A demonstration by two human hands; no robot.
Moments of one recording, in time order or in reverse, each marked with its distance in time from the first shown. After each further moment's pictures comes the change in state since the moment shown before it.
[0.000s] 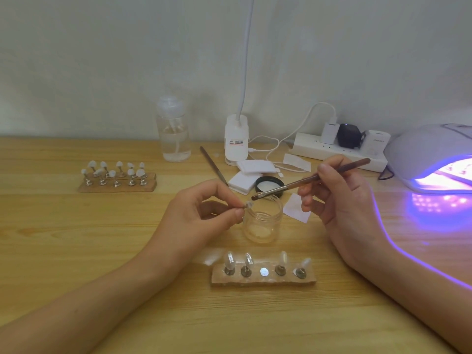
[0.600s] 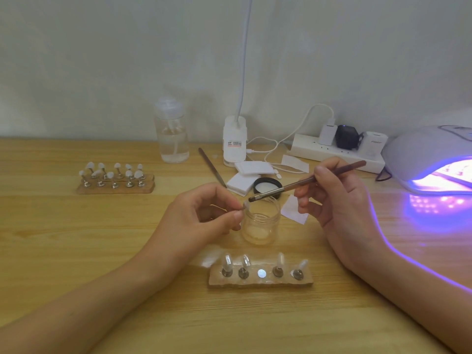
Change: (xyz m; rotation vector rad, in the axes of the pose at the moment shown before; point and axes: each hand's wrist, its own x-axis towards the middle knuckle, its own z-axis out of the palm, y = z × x) left_hand 0.001 -0.002 0.000 -0.036 -0.041 -0.010; right_hand 0.000 0.000 0.000 -0.009 0.010 0.008
